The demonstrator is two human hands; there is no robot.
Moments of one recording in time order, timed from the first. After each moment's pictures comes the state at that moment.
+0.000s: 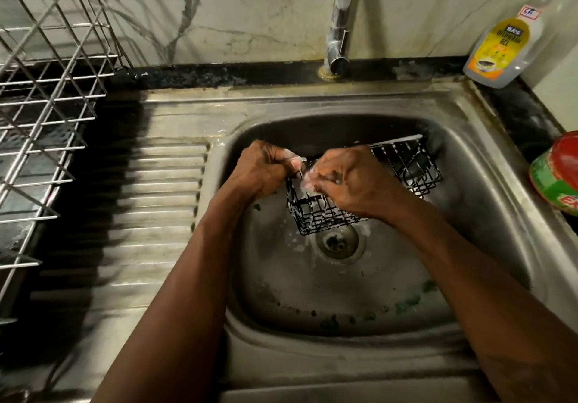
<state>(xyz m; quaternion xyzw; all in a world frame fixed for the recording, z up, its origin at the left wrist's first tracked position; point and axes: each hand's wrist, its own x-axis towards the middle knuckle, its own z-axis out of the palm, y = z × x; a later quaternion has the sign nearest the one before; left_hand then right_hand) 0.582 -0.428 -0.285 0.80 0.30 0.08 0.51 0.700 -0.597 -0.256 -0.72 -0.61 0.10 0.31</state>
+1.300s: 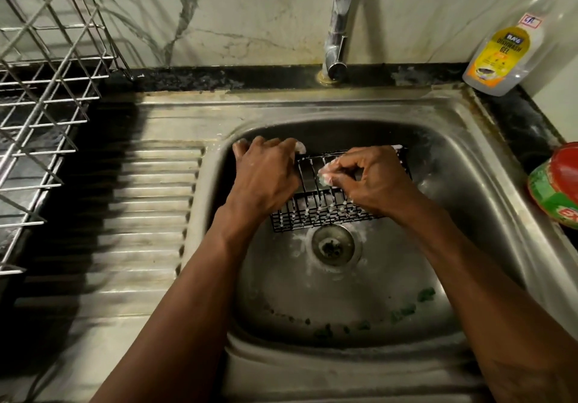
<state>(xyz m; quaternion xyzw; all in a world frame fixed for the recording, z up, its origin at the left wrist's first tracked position) 0.590 -0.452 -0.271 0.95 0.24 0.15 0.15 0.729 -0.609 -0.265 -0.76 -0.53 0.09 0.36</state>
